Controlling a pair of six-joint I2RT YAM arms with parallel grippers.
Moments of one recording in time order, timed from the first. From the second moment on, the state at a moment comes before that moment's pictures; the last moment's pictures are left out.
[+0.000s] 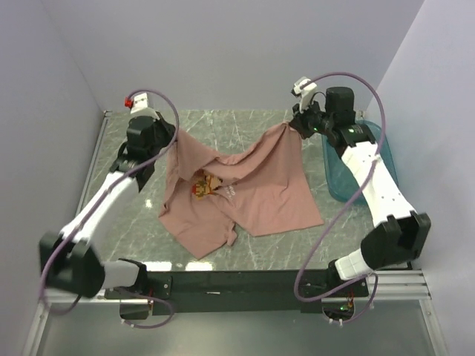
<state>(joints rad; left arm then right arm) -0.30 1.24 1.06 -0.01 -0.19 -0.46 0.19 1.46 1.49 -0.51 -0.41 -0.38</state>
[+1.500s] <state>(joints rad) -0.96 0.97 0.52 -0.42 -0.05 -1.13 0.21 1.08 0.72 -0.72 -0.78 -0.86</state>
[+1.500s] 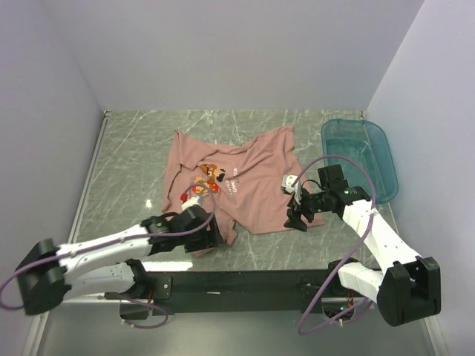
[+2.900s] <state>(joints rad) -1.23 0.94 0.89 -1.27 -0.39 -1.31 0.21 1.05 0.72 -0.72 -0.68 -0.89</state>
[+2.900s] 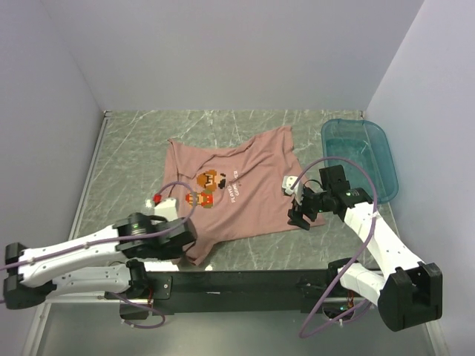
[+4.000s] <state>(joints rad) -0.26 1.21 0.99 -0.42 0.01 -0.60 0.25 1.02 0.71 -0.71 -0.62 -0.86</state>
